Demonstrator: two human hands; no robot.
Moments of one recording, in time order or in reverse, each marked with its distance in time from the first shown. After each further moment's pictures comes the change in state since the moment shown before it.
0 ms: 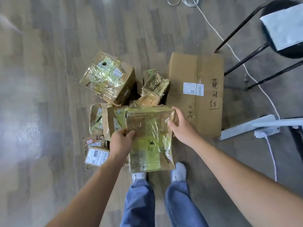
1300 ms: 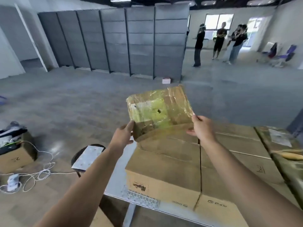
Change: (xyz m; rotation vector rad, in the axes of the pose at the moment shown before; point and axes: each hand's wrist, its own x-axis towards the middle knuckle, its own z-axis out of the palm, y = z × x) left_hand -0.650 0.424 0.215 0.122 -0.822 0.997; right_hand -0.671 0.225 -0.485 0.992 1.556 0.147
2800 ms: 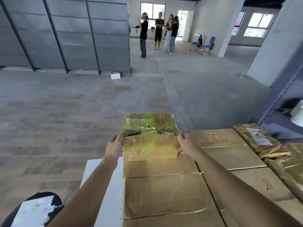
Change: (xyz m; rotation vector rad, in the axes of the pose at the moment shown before) left_hand 0.301 -0.022 0.089 -0.138 -0.282 -0.163; right_hand 0.187 0.058 0.076 -0.500 0.026 0.247
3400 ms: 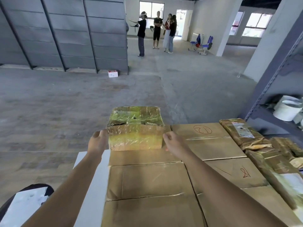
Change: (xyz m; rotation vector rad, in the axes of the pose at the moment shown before) left_hand -0.042 -0.005 0.005 0.095 0.186 0.080; right_hand -0.047 0.028 -0.017 -0.134 -0.020 -0.137
